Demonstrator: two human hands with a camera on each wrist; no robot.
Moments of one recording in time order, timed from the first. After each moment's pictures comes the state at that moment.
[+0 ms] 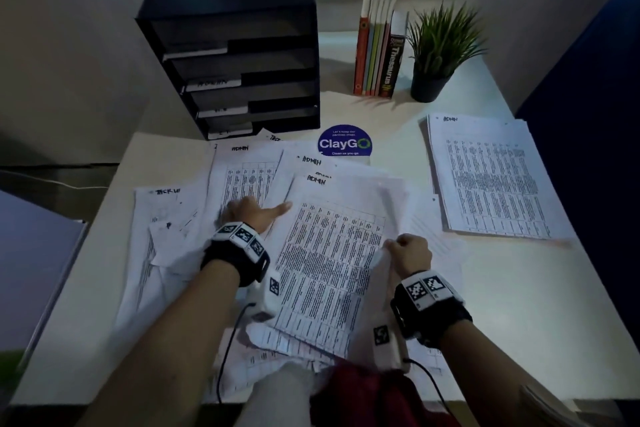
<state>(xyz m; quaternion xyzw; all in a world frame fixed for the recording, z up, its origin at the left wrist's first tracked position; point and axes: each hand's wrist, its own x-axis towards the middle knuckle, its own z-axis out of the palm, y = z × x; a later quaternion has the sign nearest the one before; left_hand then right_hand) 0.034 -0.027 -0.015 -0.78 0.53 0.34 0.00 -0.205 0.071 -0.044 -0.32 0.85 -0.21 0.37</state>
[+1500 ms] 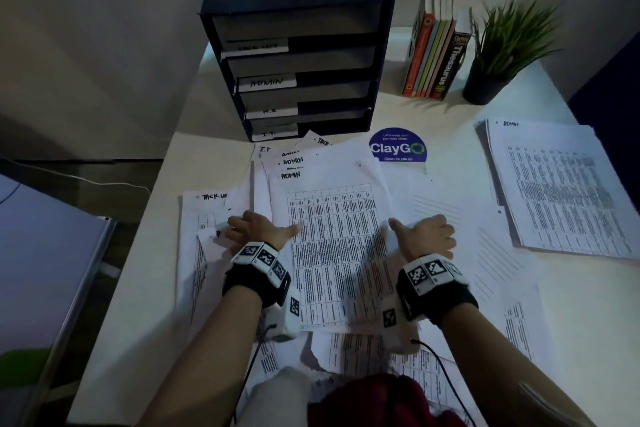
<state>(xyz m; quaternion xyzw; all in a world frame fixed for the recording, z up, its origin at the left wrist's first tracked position) 0.104 -0.039 -0.031 -0.83 0.44 0.34 0.02 -0.113 0.005 -0.033 -0.27 0.92 -0.13 0.26</state>
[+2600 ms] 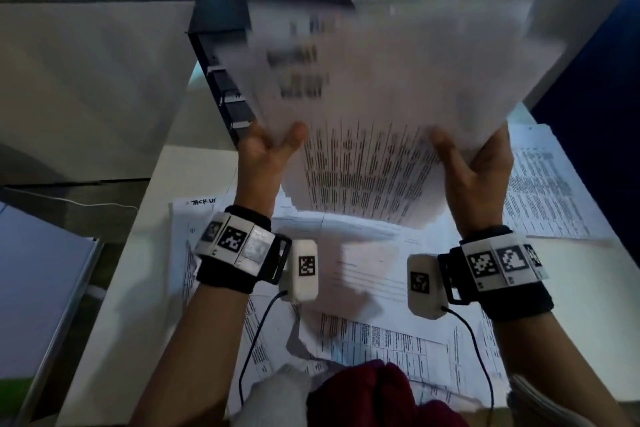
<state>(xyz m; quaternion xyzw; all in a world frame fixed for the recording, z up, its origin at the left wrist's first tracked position) 0.065 -0.034 0.095 -0.38 0.50 0.52 -0.58 -0.143 0.042 0.111 -0.47 0.53 -0.69 0.17</state>
